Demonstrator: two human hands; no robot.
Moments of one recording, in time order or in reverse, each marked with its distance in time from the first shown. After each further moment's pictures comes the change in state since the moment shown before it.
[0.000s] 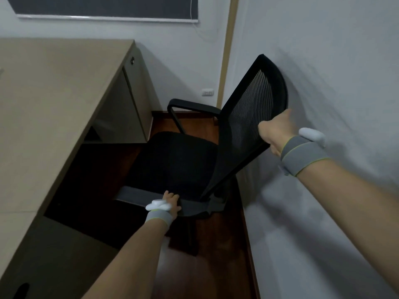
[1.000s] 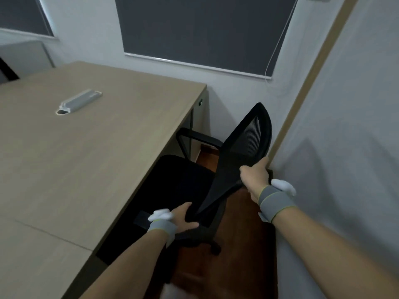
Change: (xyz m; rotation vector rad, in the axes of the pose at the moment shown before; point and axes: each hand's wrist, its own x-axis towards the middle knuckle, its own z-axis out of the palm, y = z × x) left_hand 0.017 -0.135 -0.140 -0.522 0.116 -0.034; right_hand -0.032 -0.170 0.158 0.118 -0.440 -0.169
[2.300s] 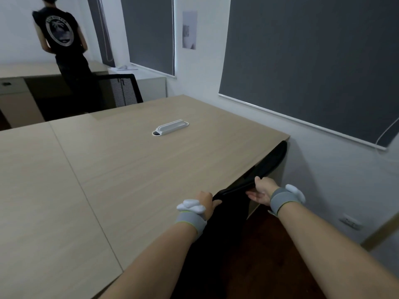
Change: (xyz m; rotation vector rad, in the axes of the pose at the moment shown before) left_hand 0.021 -0.003 -0.162 -0.120 0.553 -0.278; right_hand 0.109 -0.143 0.129 0.090 -0.619 0.076
